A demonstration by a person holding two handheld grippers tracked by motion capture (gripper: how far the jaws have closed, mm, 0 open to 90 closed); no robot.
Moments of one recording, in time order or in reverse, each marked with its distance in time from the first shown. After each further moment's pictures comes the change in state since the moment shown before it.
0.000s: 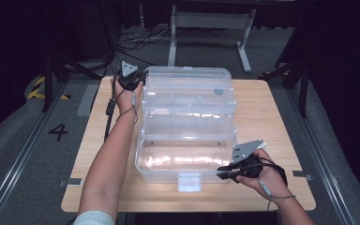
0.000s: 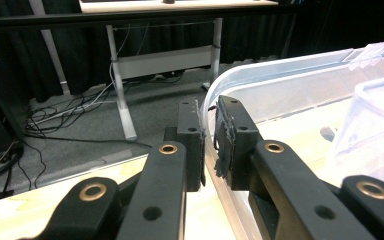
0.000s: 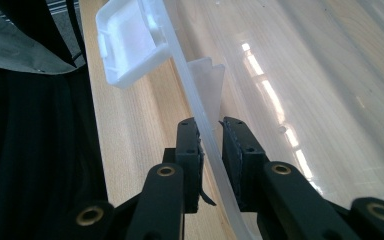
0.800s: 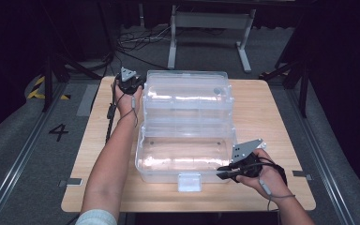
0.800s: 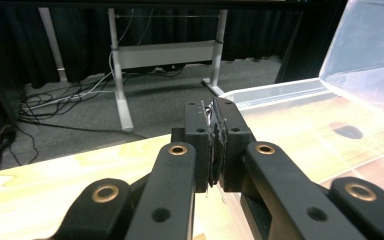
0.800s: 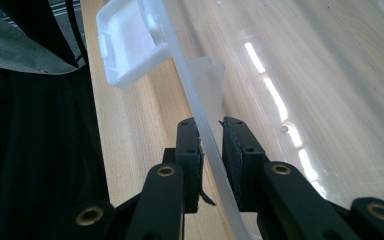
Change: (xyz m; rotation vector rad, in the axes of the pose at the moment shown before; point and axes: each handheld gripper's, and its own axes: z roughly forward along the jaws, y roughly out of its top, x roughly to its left) left arm 0.010 -0.025 0.012 0.019 0.001 -0.054; right arm -0.001 0.000 0.001 -0.002 0.010 0.010
